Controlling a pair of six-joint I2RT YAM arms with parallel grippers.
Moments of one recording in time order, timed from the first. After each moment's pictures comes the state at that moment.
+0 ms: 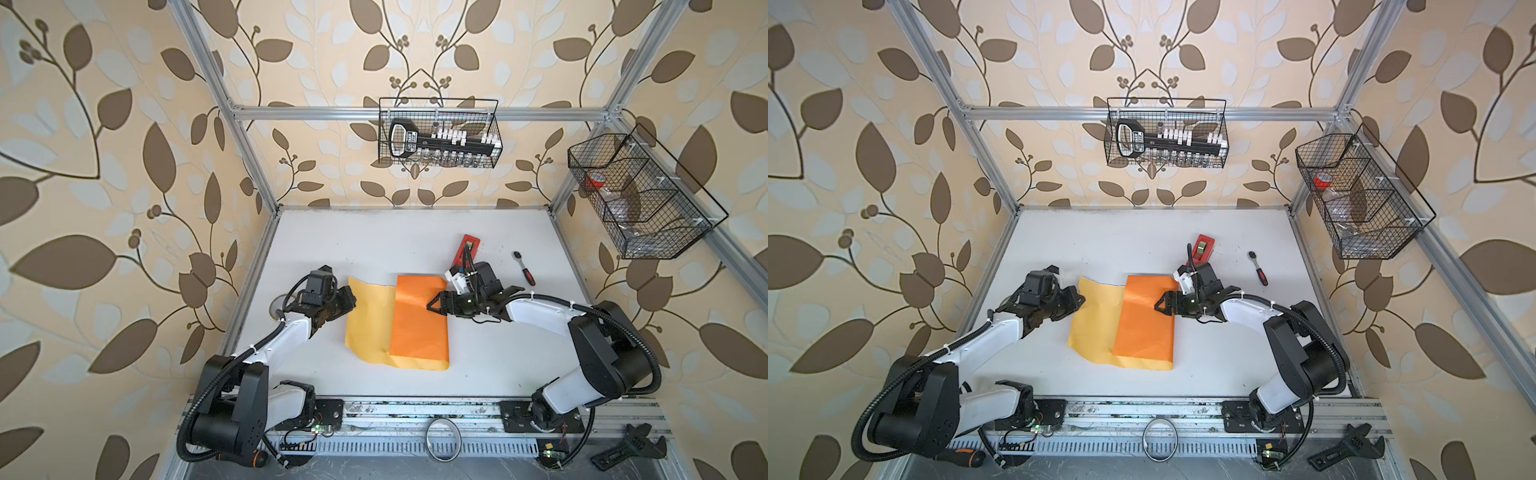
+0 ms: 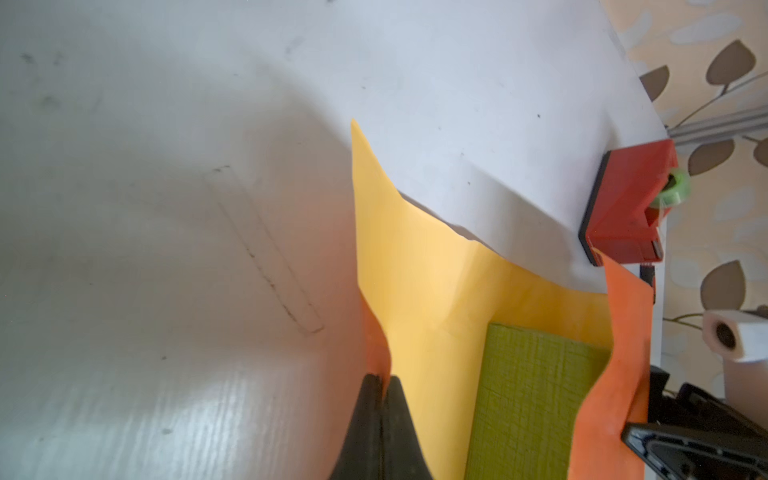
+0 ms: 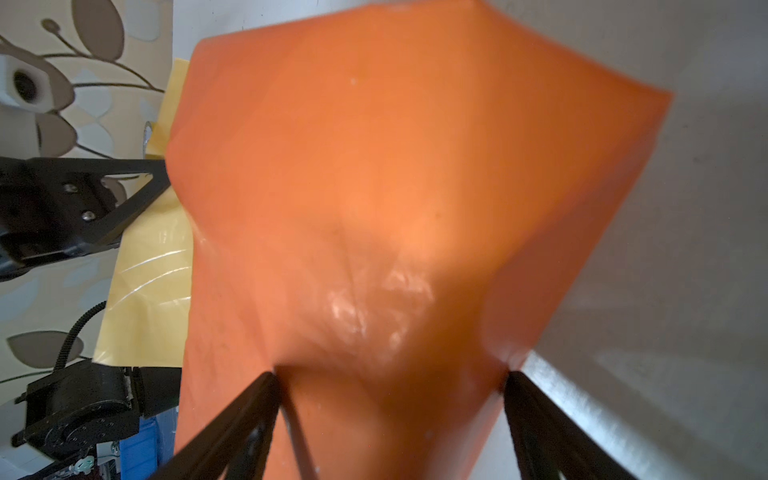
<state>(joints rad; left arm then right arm) -0.21 1.20 0.56 -0.18 0.27 -0.66 0.45 1.57 0.75 -0.13 -0.48 0.50</state>
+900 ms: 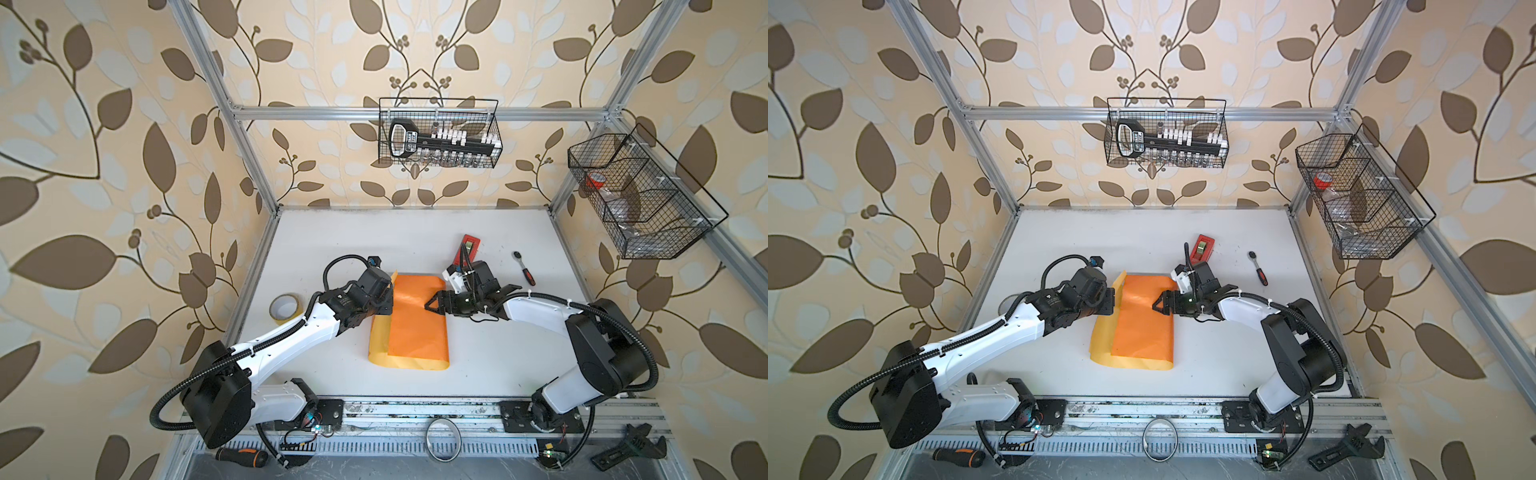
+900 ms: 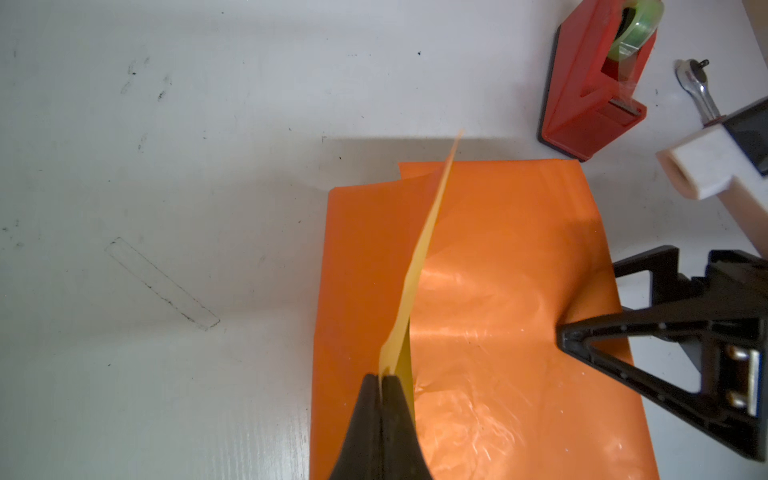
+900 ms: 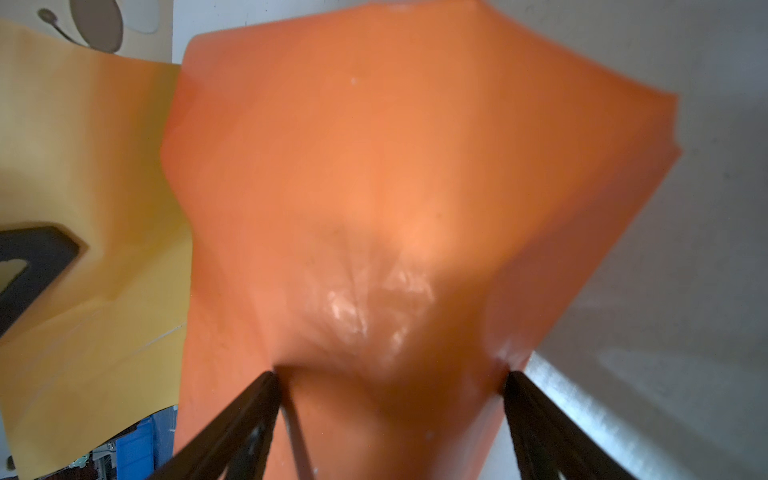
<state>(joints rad) -0.70 1.25 0.86 -0.48 -0.18 -0.60 0.46 1.59 0.77 -0.14 -0.48 0.50</state>
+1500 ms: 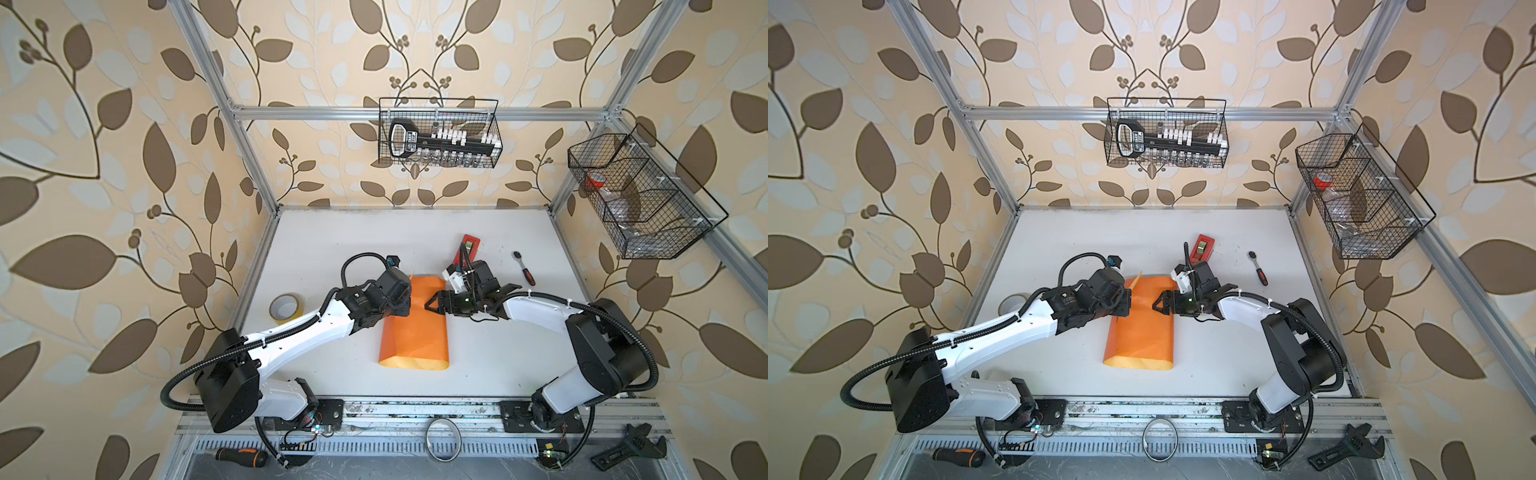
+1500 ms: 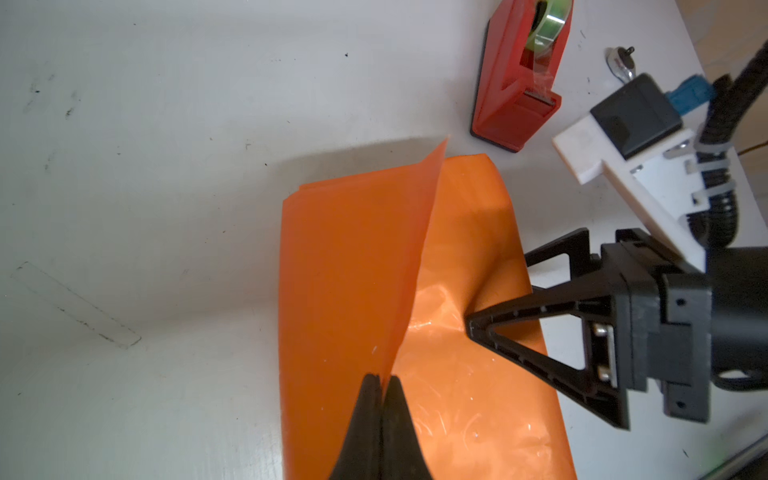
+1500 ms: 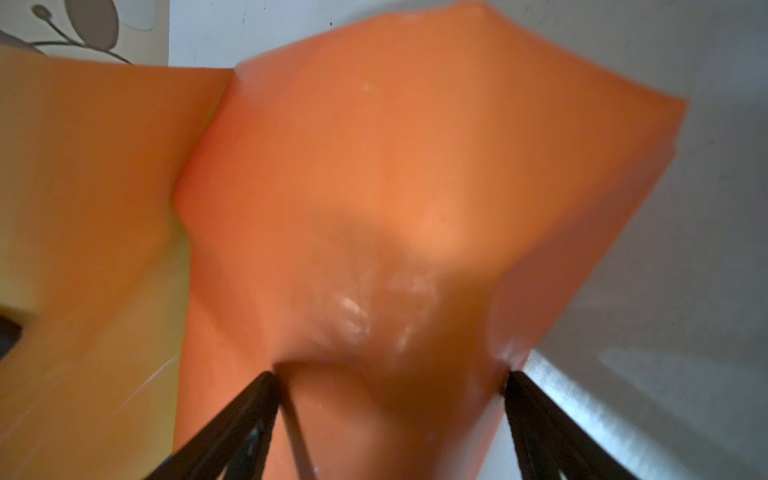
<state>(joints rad) -0.84 1.35 0.97 -0.48 -0.20 -0.65 0.46 1.59 0.78 -0.15 -0.47 0.49</state>
